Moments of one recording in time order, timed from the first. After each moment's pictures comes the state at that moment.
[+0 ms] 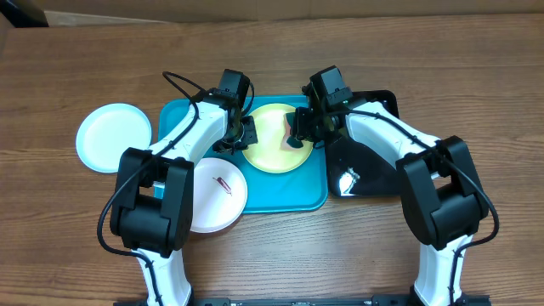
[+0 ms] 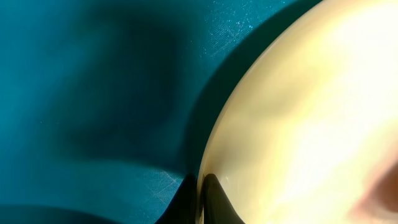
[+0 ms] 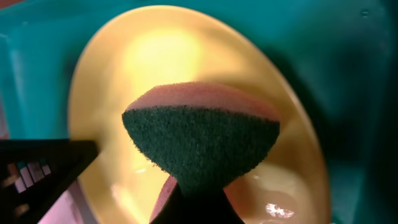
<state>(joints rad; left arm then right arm) -0.28 2.02 1.38 -0.76 0.04 -0.47 0.42 2.08 1.43 -0.48 -0.42 0.51</state>
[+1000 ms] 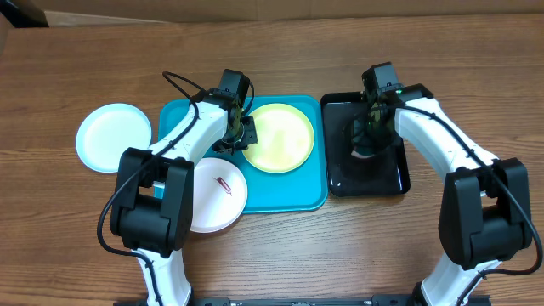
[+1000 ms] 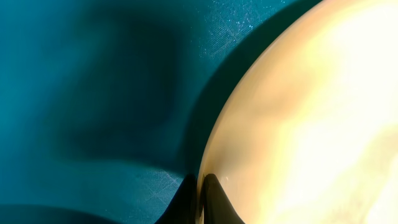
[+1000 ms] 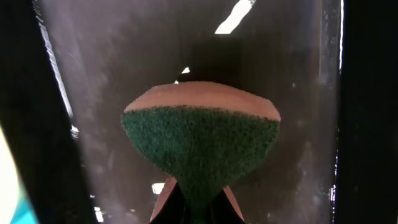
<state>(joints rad) -0.28 2.02 1.38 -0.76 0.04 -0.47 0.23 1.90 1.35 -0.84 -0.01 0.32</state>
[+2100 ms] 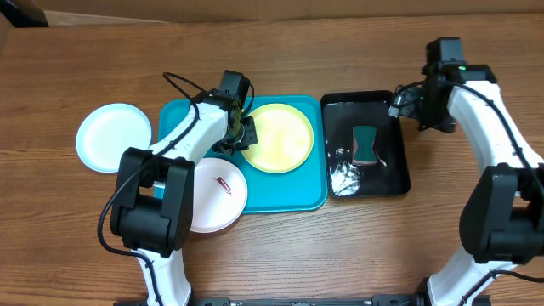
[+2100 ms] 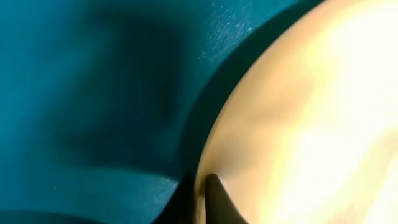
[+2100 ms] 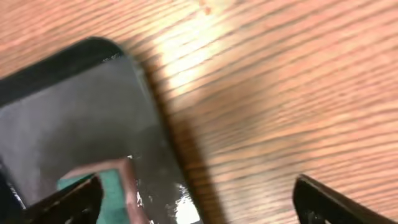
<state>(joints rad) -0.28 2.02 1.37 -0.73 0.04 -0.46 -0.04 1.90 1.51 -0.93 0.01 0.30</state>
